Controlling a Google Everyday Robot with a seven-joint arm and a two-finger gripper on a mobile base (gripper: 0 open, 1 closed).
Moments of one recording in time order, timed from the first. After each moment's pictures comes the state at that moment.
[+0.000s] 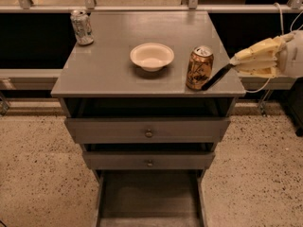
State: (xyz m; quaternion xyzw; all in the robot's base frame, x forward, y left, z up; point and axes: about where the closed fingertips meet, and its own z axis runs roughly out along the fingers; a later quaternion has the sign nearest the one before) arm 0.523 -0.201 0.966 -0.78 0.11 0.02 0.62
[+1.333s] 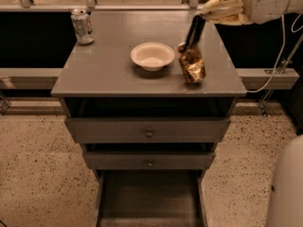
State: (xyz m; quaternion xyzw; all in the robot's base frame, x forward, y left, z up) arm 0.612 -0.142 1.038 -0.79 0.08 0.02 0.61
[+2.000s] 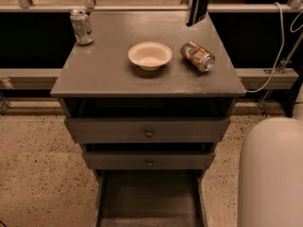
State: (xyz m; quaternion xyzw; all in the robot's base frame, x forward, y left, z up) arm 0.654 -0.146 1.092 -0.75 0.11 -0.05 0.65
